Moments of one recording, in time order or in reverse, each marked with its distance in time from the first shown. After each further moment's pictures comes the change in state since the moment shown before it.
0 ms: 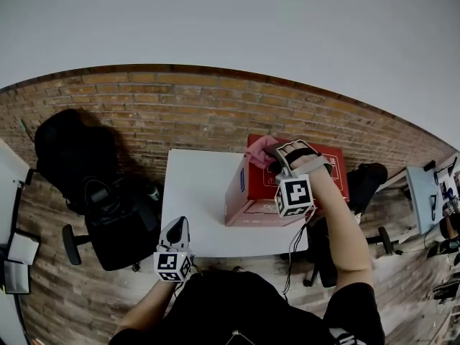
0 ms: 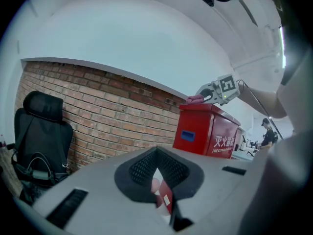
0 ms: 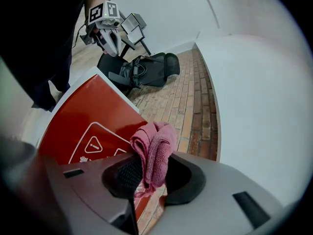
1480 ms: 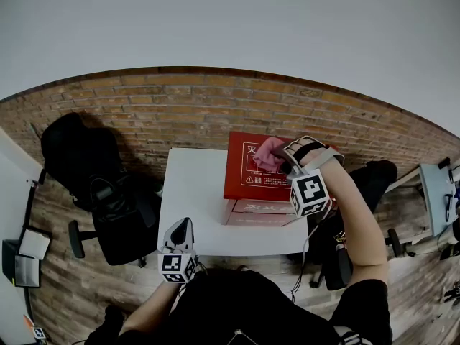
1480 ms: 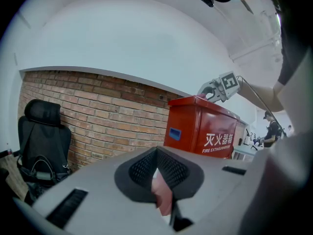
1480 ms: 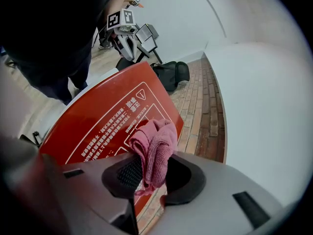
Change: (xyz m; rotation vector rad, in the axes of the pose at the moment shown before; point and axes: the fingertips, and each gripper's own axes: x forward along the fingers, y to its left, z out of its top) left arm 0.016 -0.068 -0.006 0.052 0.023 0.050; right arm -0.028 0.037 -0.072 -0.089 -0.113 0.085
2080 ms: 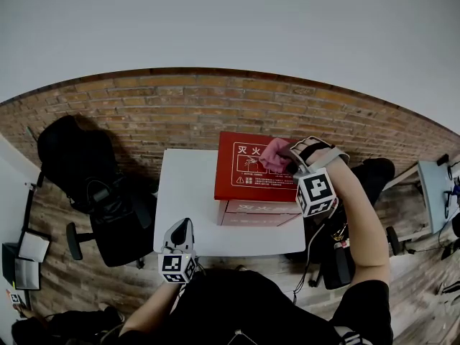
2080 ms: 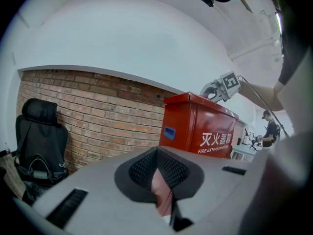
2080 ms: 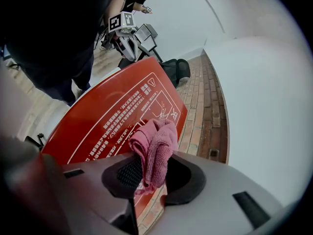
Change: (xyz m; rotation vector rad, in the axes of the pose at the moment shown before) left arm 0.012 -0.020 -0.006 0.002 0.006 -0.011; right arm -0.014 0.021 -0.035 0.032 0.008 0.039
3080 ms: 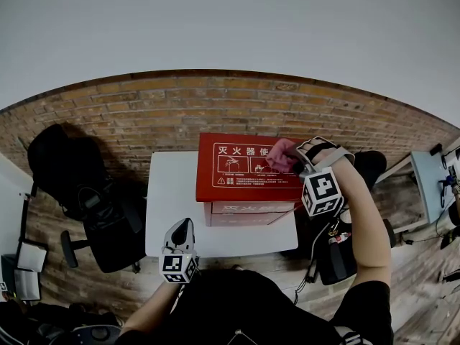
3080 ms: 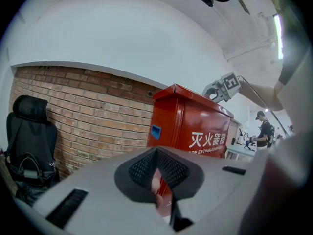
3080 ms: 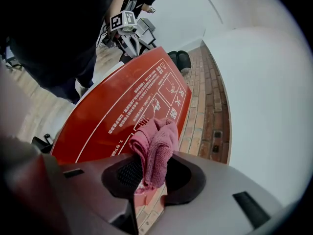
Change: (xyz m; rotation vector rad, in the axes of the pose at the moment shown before) left arm 0.026 -0.042 -0.005 0.009 0.004 -0.066; right arm -0.024 0.035 -0.058 0.045 0.071 0.040
